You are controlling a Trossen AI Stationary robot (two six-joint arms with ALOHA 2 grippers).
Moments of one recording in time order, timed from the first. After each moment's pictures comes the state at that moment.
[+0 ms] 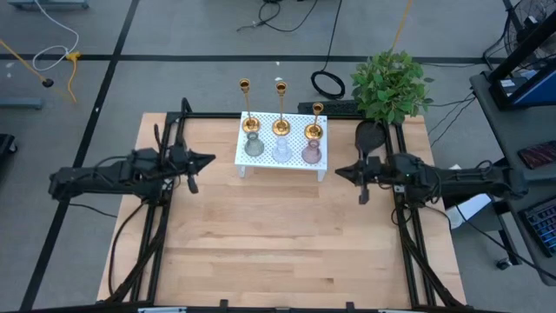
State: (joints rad) left arm 0.08 0.33 0.36 -0.10 -0.26 0.05; right arm -0.09 0.59 0.28 0.29 -0.01 0.04
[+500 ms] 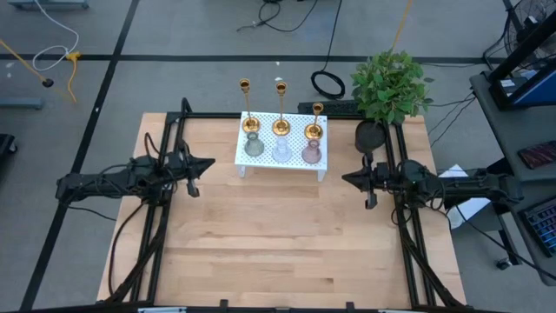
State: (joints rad) left arm 0.08 0.17 0.13 0.15 -0.21 0.10; right arm -0.09 0.38 0.02 0.48 -0.06 0.11
